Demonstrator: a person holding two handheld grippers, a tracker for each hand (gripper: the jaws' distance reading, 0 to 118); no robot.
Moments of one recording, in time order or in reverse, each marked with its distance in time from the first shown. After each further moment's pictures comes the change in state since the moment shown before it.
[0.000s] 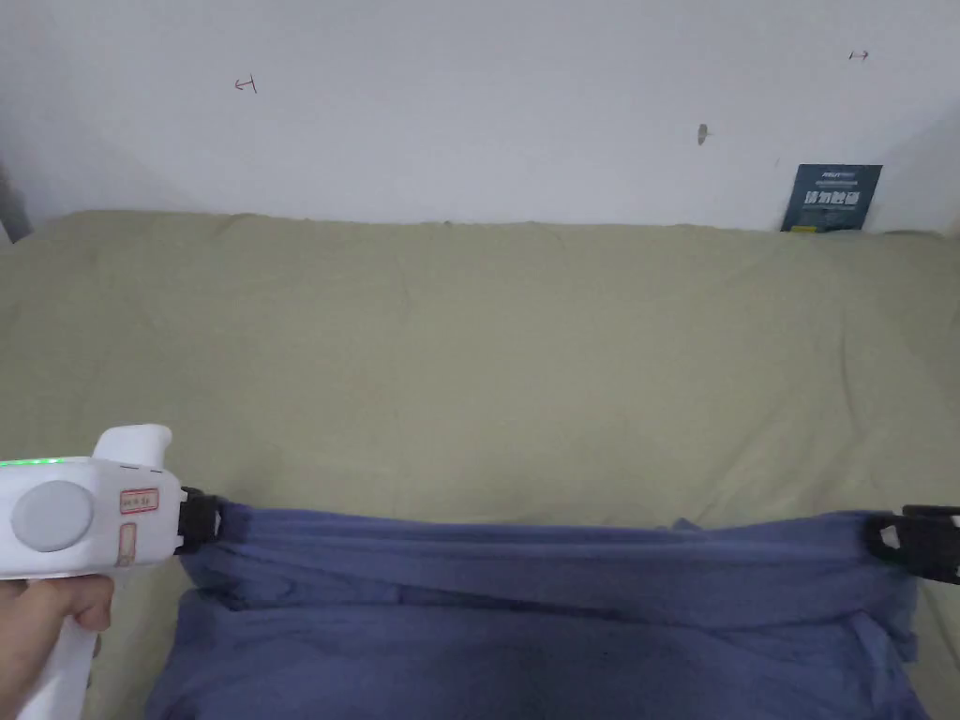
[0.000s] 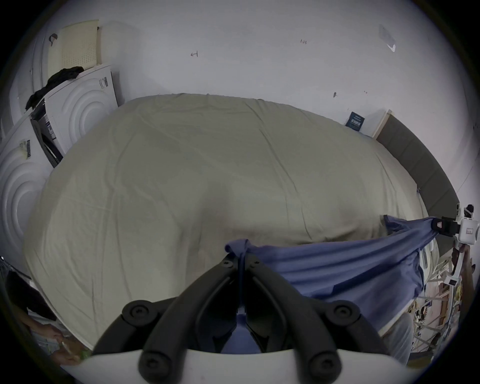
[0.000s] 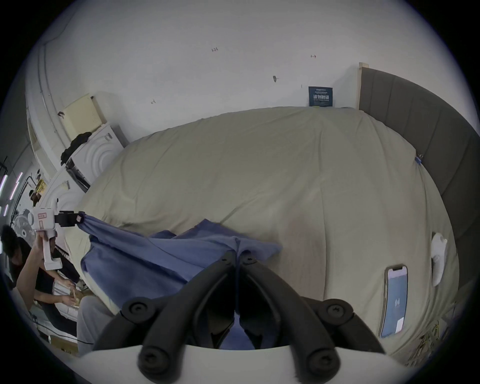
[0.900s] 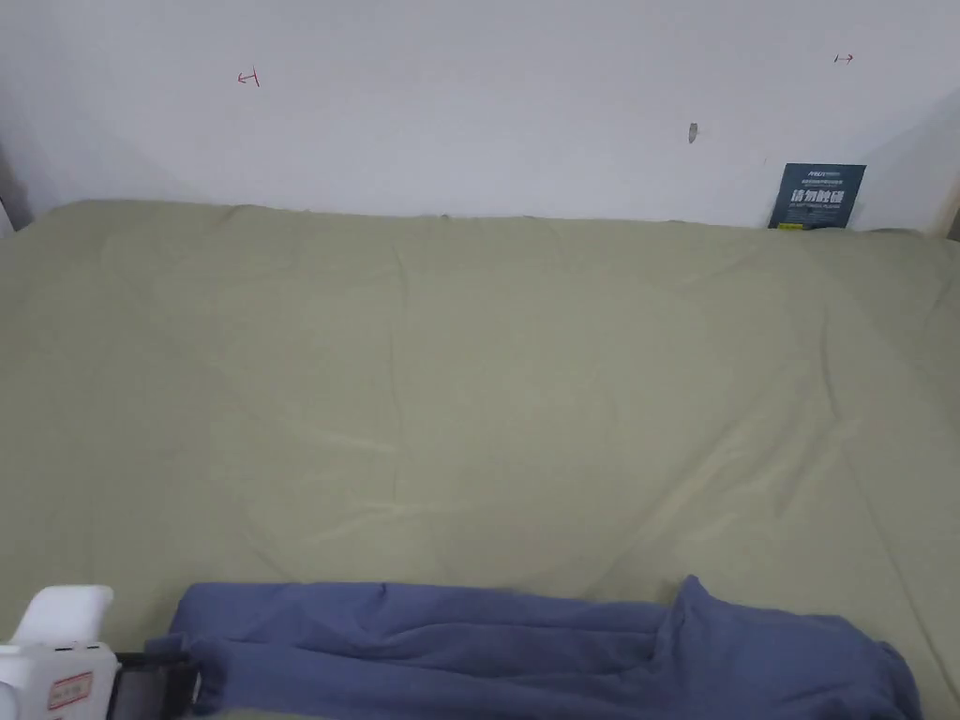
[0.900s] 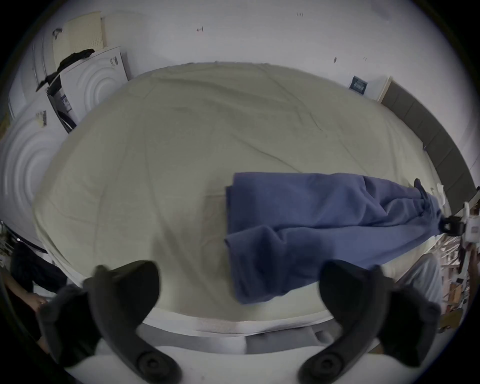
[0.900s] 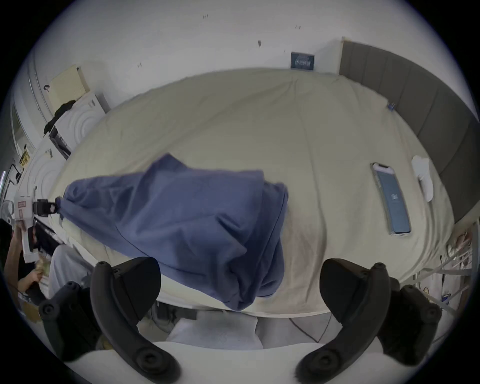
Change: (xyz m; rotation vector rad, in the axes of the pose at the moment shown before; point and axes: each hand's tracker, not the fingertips) left arm -0.038 -0.118 0.037 -0.131 0.107 -0.037; right arm -0.012 -0.139 0.020 -0.097 -0.154 -0.009
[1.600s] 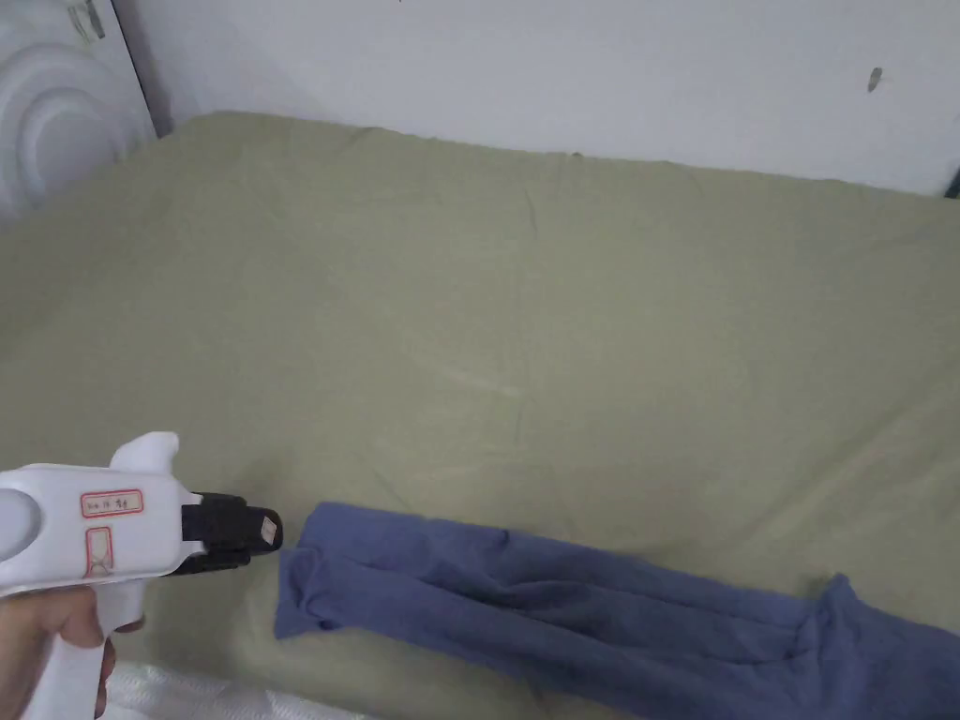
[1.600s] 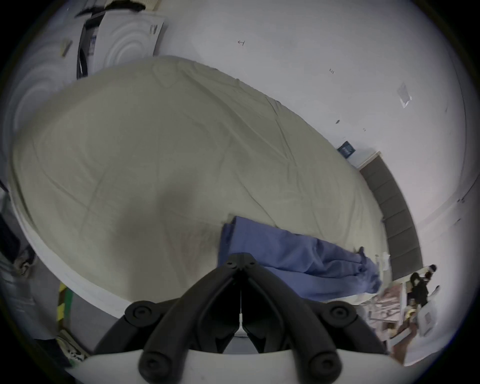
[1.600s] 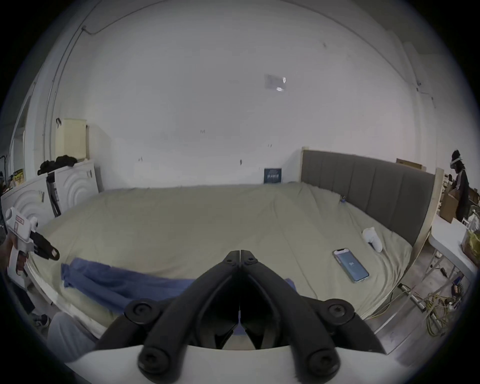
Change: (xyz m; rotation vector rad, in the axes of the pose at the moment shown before) left arm -0.056 0.019 -0.004 0.044 -0.432 0.376; right arm -0.147 -0.036 0.100 0.679 -0.223 -0.035
